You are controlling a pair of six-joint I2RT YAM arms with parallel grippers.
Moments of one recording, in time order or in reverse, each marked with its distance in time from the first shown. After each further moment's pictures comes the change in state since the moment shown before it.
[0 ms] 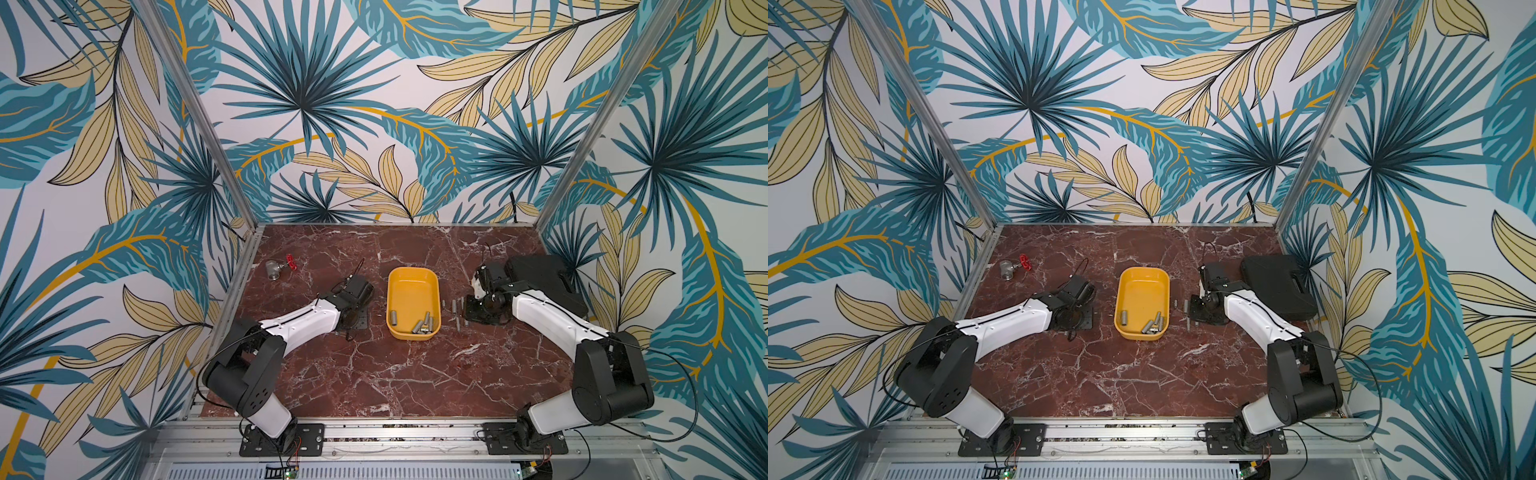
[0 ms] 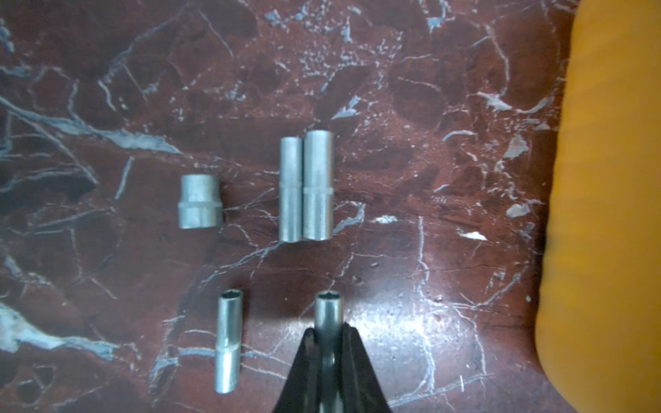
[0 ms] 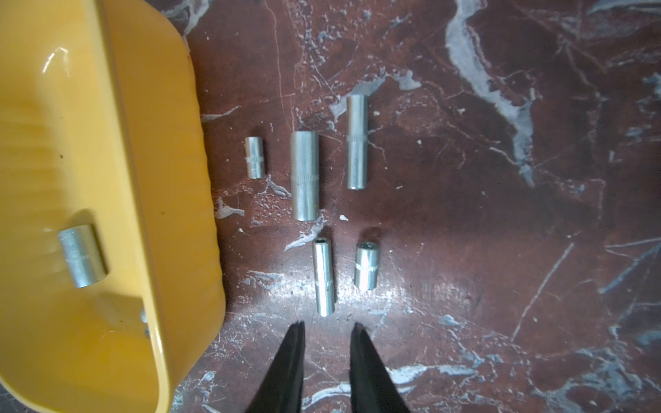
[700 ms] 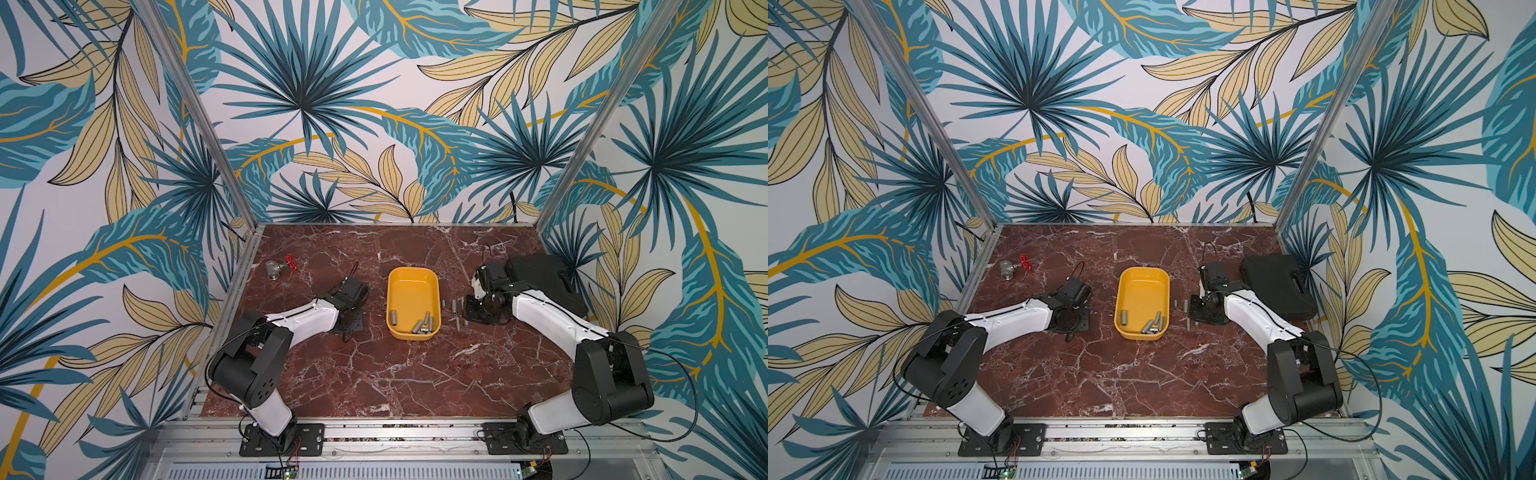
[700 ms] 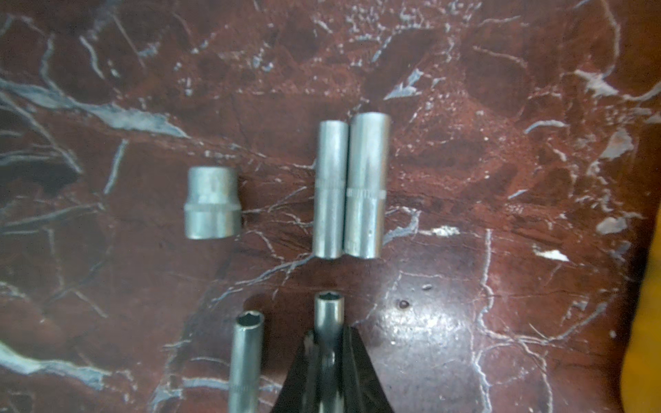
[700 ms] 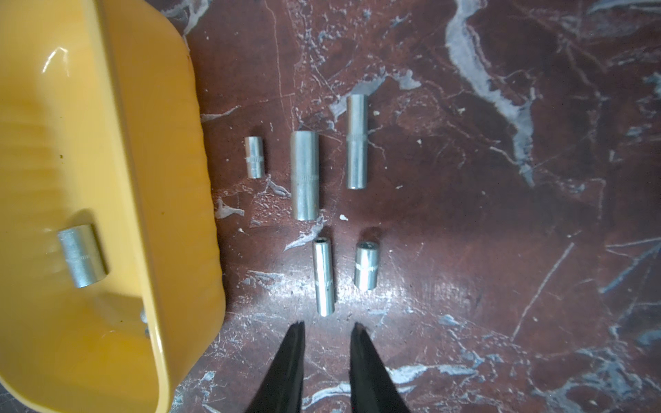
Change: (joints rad) left arm 0.045 0.051 -0.031 0.045 0.018 0.018; right arm 0.000 0.000 0.000 0.000 0.000 0.001
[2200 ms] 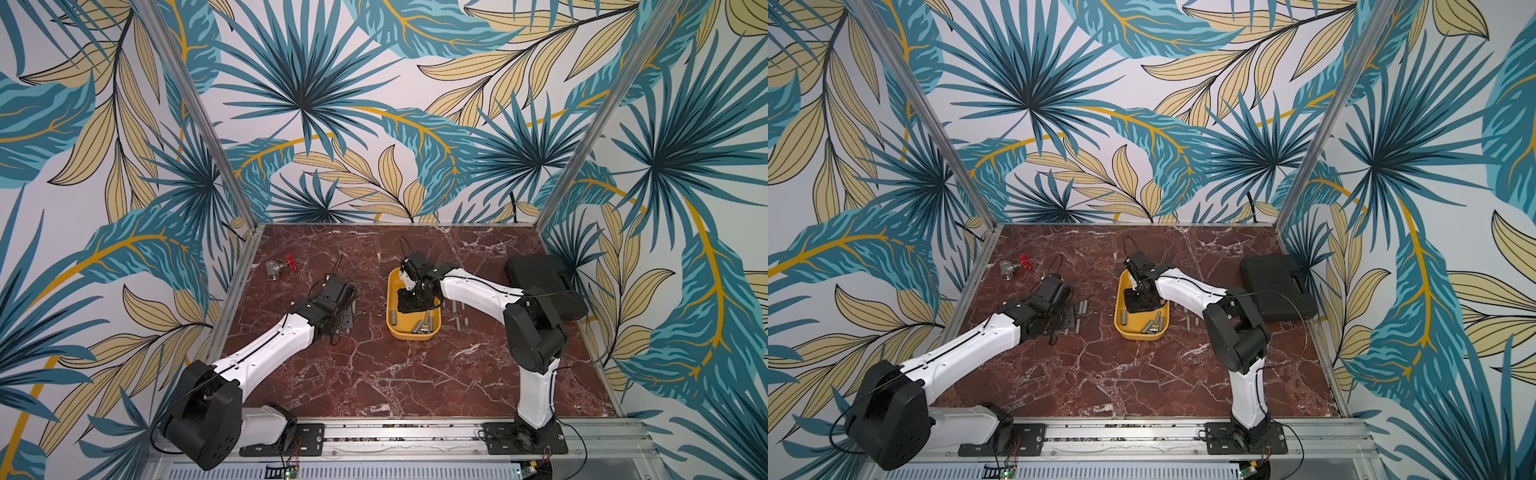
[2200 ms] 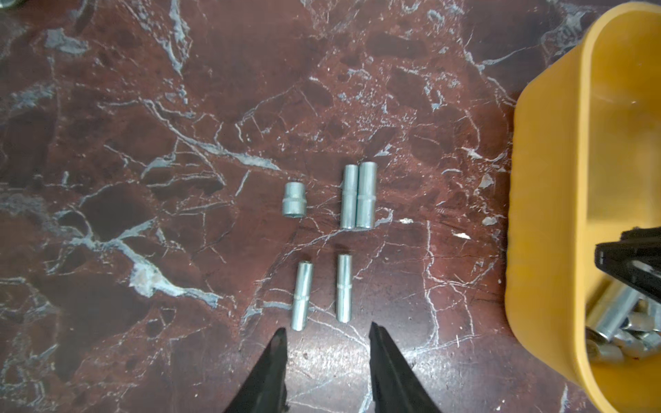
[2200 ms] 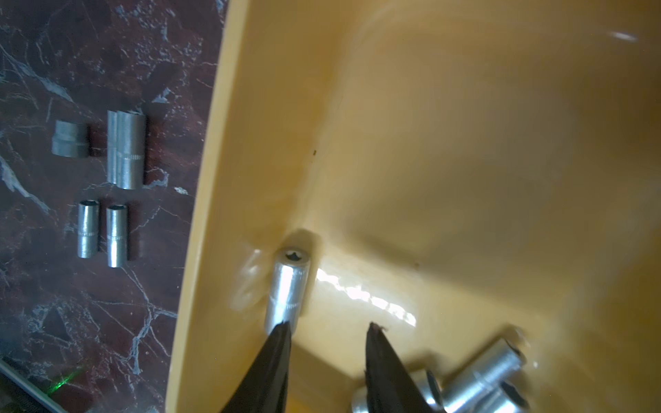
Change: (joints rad) left arm 0.003 -0.344 -0.070 -0.094 -0.067 -0.014; right arm 0.391 0.486 0.519 -0.031 -0.041 0.000
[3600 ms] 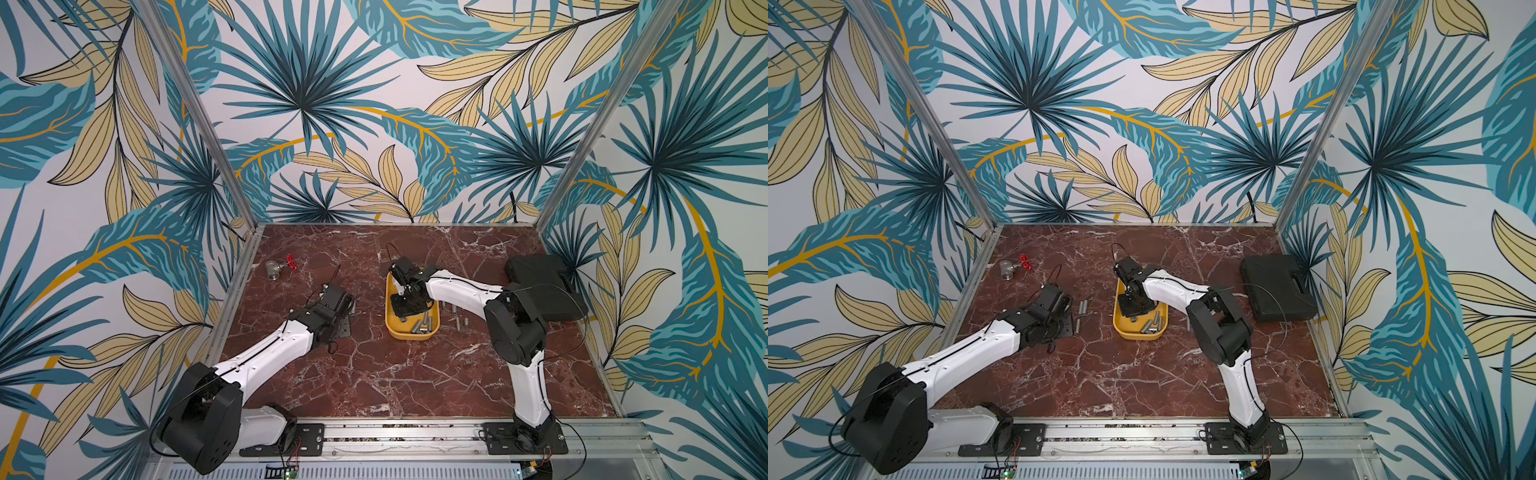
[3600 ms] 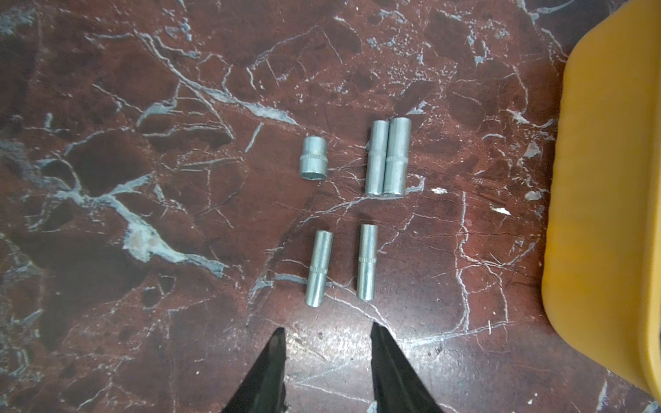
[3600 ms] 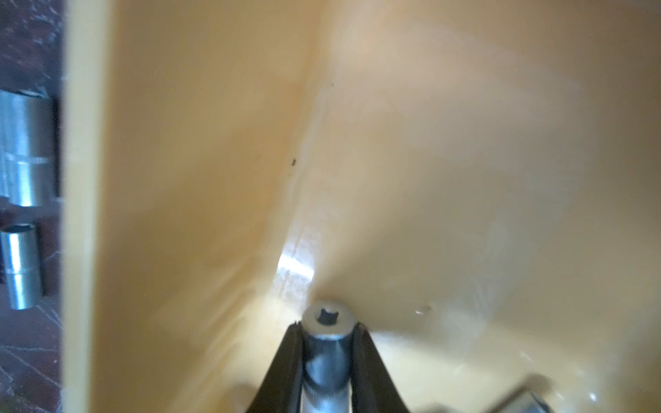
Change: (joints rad) left arm 0.000 -0.017 -0.071 0.011 0.008 -0.039; right arm 0.031 0.095 0.074 -0.052 0.095 -0.016
